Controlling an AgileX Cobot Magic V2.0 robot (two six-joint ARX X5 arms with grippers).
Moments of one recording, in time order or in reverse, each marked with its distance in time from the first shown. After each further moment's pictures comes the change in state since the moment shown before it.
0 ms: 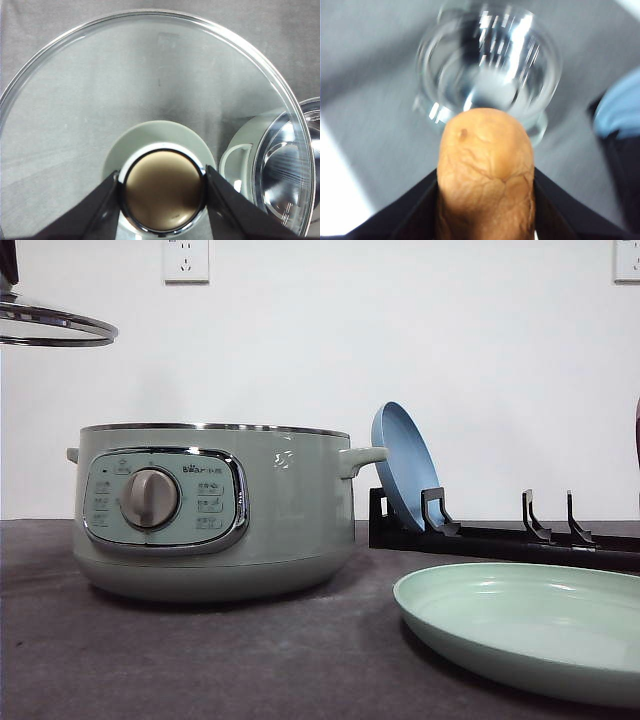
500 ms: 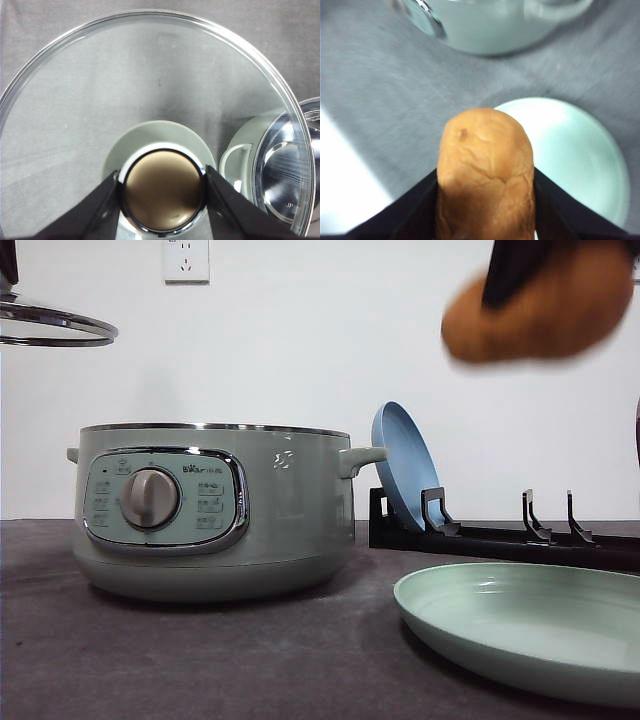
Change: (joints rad) left_arx 0.000 0.000 0.000 0.000 0.001 0.000; right_arx -0.007 -0.322 -0.847 0.405 -0.001 0.191
